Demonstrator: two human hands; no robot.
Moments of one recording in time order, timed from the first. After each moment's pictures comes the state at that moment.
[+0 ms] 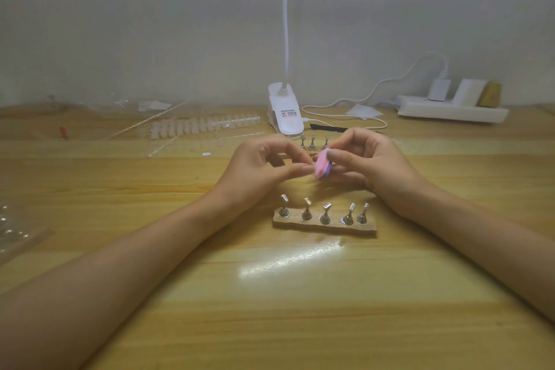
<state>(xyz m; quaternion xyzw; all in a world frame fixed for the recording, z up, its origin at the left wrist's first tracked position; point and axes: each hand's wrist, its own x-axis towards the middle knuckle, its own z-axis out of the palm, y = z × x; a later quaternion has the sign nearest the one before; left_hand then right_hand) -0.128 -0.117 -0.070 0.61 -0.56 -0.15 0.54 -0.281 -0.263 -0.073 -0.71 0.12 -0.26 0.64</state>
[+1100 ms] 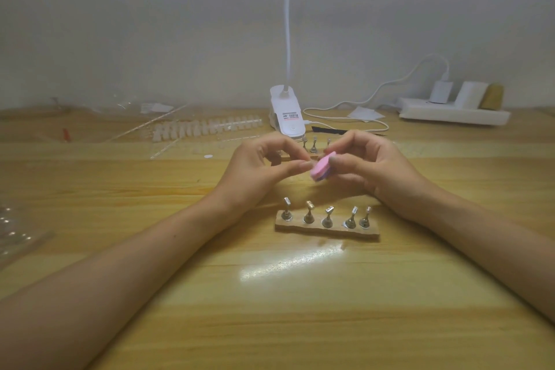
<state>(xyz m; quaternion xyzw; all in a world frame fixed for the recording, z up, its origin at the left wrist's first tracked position) -0.127 -0.117 -0.069 0.61 -0.54 -0.15 0.56 -0.283 -0.266 -0.074 -0.70 0.09 -0.24 0.66</state>
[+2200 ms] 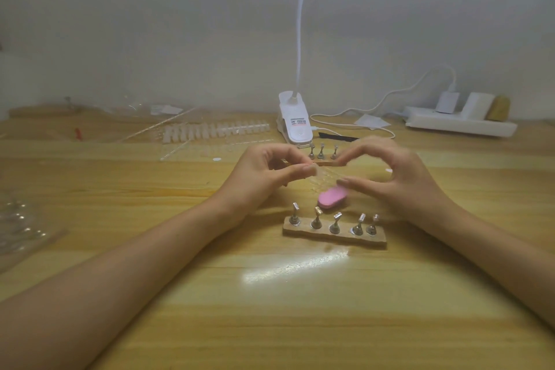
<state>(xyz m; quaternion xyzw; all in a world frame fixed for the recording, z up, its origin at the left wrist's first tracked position) -0.124 -0.113 -0.067 0.60 -0.52 -0.22 0.57 -0.296 -0.259 -0.062 -0.90 0.10 -0.32 0.28</state>
